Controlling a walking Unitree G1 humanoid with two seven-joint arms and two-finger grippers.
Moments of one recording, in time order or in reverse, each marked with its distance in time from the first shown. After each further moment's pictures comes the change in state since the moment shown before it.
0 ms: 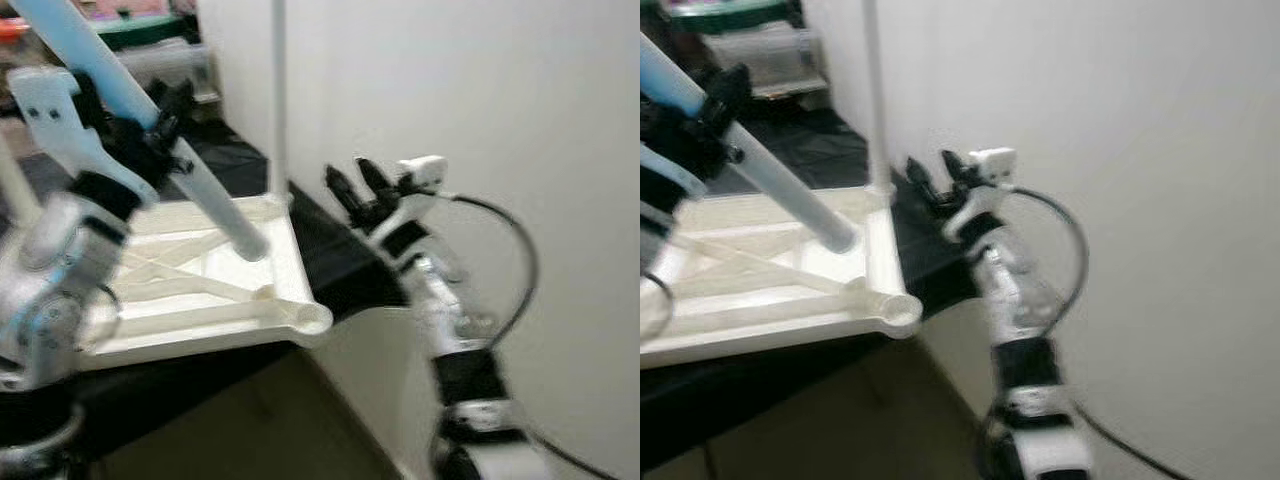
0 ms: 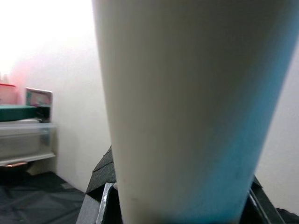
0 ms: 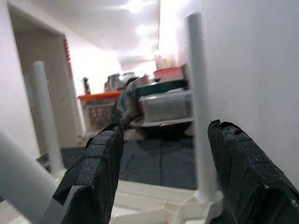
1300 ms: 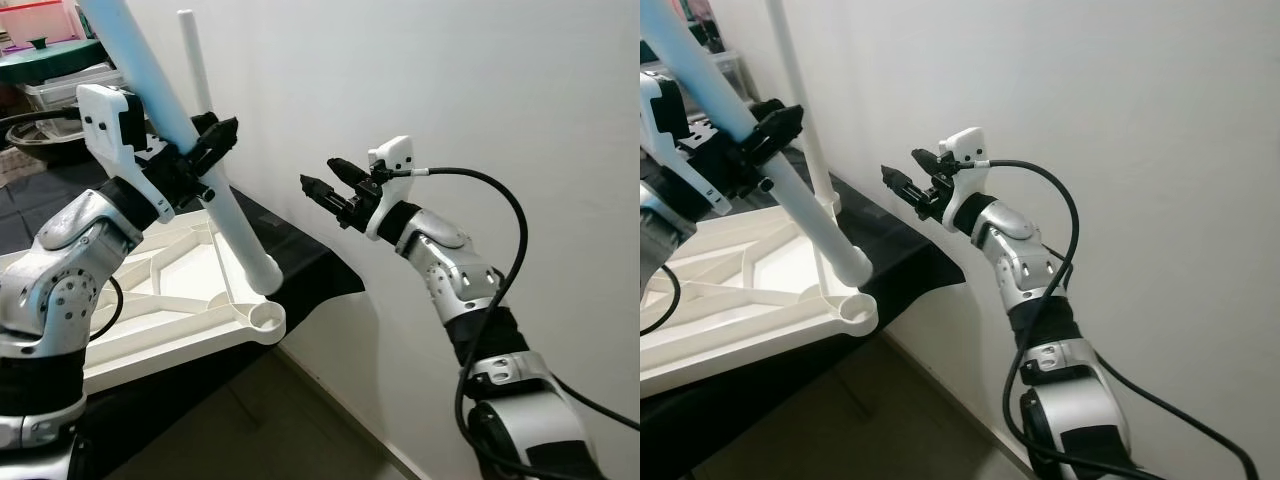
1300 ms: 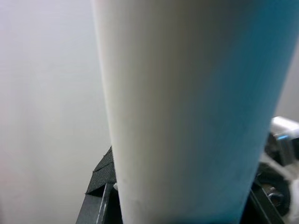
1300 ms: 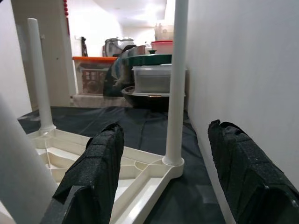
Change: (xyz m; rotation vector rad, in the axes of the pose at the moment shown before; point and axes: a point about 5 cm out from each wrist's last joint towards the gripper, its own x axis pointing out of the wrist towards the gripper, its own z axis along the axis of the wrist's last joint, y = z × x) left arm 0.021 0.000 -0.024 -0.060 0.149 -0.338; right arm 0.012 -0.025 0.005 -0.115 0.210 0.192
